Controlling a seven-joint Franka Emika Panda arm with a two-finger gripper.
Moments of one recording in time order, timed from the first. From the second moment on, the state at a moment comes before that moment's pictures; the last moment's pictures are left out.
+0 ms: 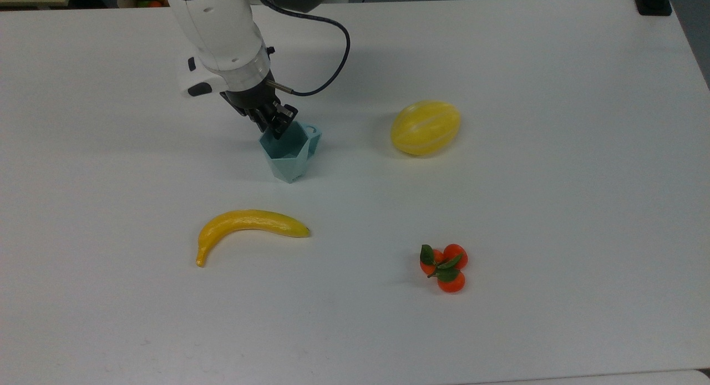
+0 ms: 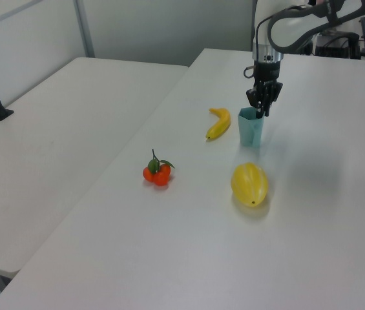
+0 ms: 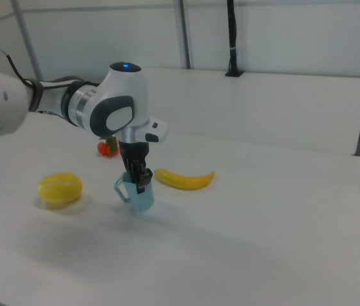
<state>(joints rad) 0.11 0.32 -0.18 -1.77 0.18 2.05 0.29</state>
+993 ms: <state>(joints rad) 0.10 0.26 -0.18 -1.73 0.17 1.97 0.18</state>
